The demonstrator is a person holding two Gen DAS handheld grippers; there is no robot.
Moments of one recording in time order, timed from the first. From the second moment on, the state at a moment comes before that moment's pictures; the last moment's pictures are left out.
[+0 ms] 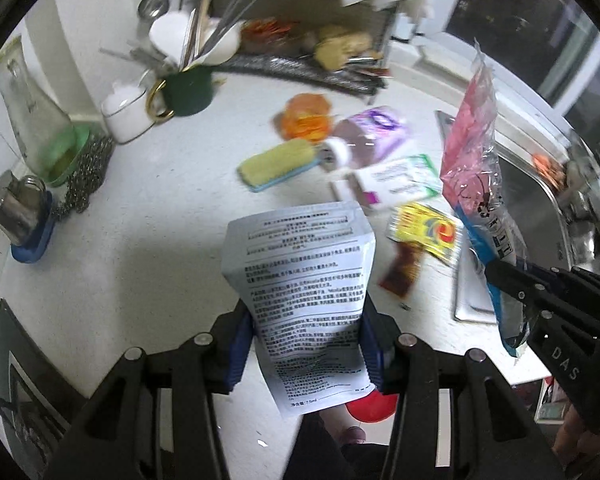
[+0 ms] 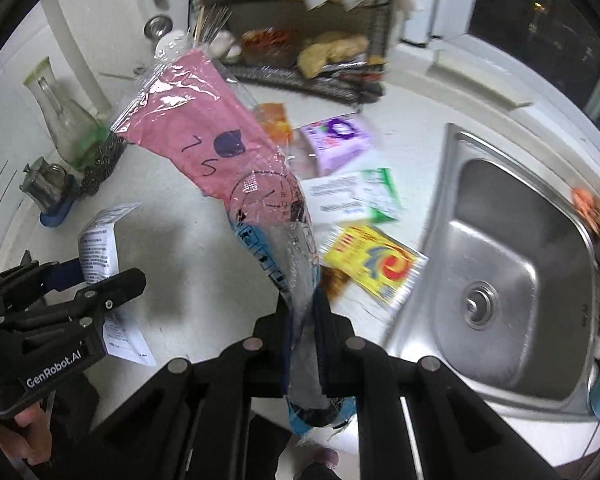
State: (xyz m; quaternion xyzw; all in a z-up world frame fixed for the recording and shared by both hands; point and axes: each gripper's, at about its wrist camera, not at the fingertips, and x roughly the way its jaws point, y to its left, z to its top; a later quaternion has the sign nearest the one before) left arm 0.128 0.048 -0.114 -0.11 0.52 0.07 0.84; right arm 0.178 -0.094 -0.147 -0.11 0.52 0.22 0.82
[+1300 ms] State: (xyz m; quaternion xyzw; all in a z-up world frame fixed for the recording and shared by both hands) left arm -0.010 -0.196 -0.172 -0.03 0.57 -0.05 0.82; right arm 0.003 -0.328 -0.167 -0.02 0.56 0.12 0.82
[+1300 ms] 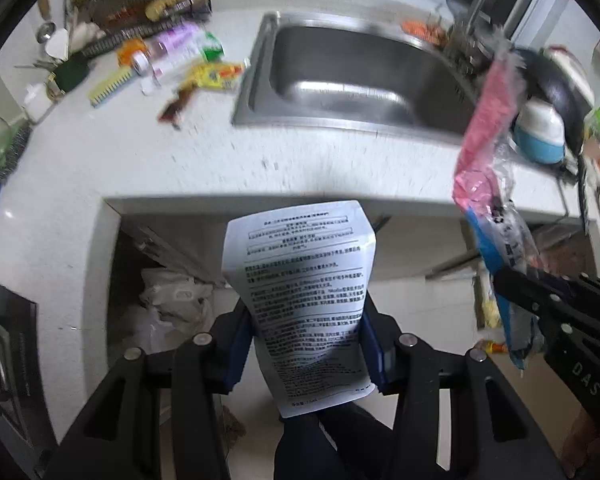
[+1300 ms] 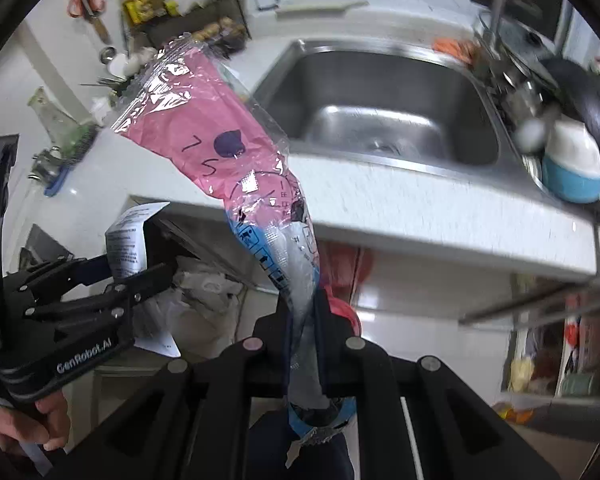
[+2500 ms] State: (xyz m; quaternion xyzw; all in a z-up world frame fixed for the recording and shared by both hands) left arm 0.040 -0.285 -0.568 0.03 0.65 -0.12 0.75; right arm 0.021 -0.410 -0.516 0.02 0.63 0.02 0.77
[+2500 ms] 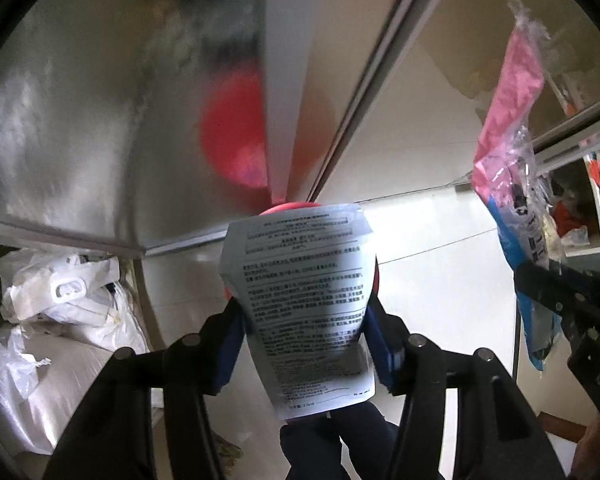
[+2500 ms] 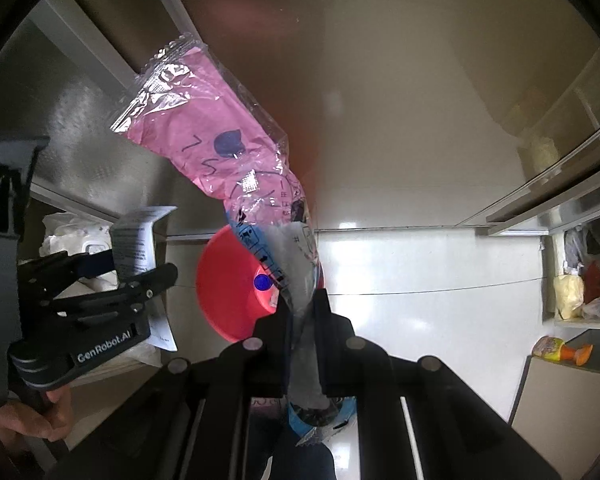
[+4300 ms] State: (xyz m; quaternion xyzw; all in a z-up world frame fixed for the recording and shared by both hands) left arm 0.010 -0.203 -0.545 0.01 0.66 -0.03 0.75; right arm 0.021 -0.338 -0.547 -0.03 0.66 0.08 0.75
